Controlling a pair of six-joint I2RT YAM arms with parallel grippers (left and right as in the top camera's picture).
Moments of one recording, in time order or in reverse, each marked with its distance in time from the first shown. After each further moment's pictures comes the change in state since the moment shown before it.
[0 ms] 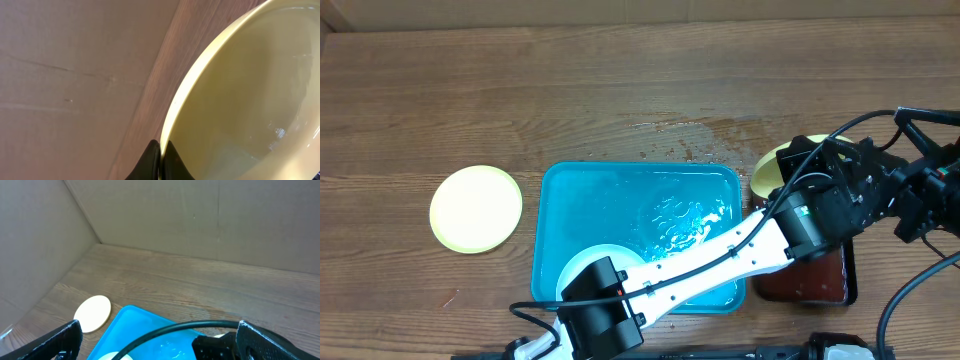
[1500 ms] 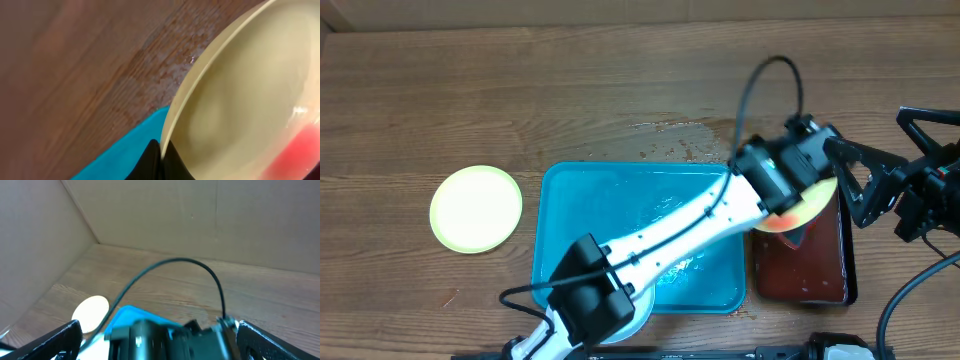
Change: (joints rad) left arm 0.152 0.000 -0.001 -0.289 0.399 -0.539; right arm 0.000 0.000 0.000 0.000 0.010 0.000
